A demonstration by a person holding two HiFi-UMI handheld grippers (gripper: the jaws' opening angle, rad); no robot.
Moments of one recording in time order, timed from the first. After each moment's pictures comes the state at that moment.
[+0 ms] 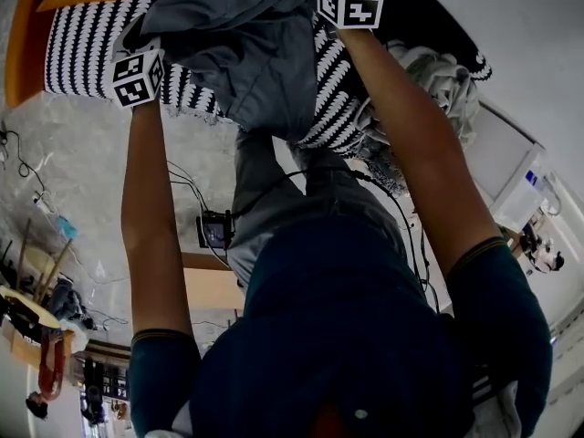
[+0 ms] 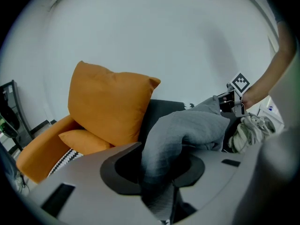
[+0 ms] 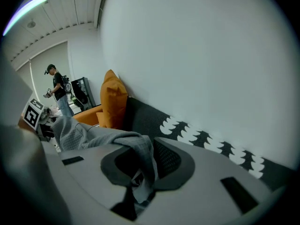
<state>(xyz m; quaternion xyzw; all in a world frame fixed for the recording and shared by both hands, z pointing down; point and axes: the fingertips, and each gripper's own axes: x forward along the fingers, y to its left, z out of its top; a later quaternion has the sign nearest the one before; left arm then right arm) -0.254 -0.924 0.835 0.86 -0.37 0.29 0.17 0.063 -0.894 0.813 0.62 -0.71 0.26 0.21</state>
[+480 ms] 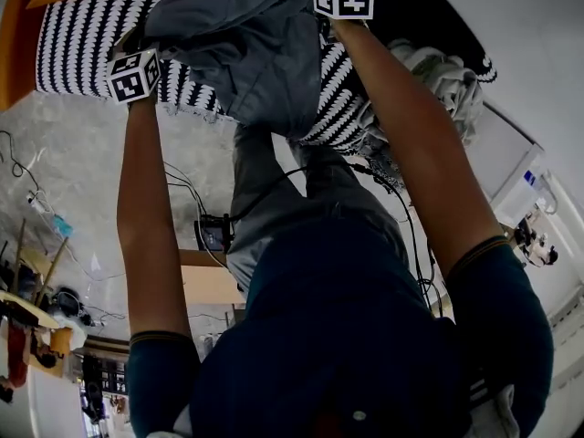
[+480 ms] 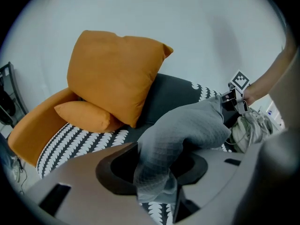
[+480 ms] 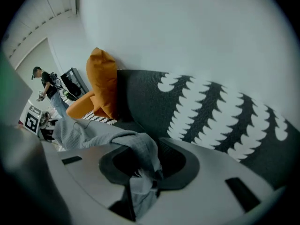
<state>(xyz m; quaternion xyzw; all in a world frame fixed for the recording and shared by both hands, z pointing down) -0.289 -0.913 0.925 0.83 -0.35 0.35 0.25 0.051 -0.878 0.908 0.59 -0.66 0.38 0.27</state>
